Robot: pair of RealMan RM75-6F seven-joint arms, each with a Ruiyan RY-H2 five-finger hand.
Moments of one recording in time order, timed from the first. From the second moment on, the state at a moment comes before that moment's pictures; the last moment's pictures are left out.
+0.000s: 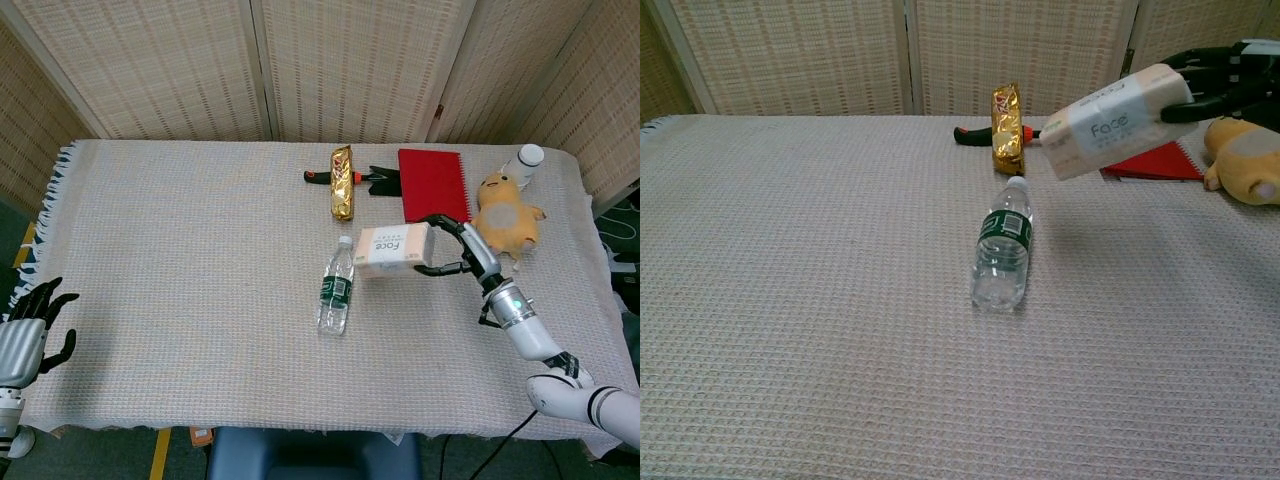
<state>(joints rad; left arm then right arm) -0.18 -1.12 -0.08 -1.53 1.41 1.36 -0.07 0.67 -1.36 0.11 -1.20 -1.37 0.99 1.22</state>
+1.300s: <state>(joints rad) -0.19 -1.13 -0.08 -1.51 1.39 1.34 -0.07 0.61 -1.75 0.05 -0.57 -1.56 1.16 1.25</state>
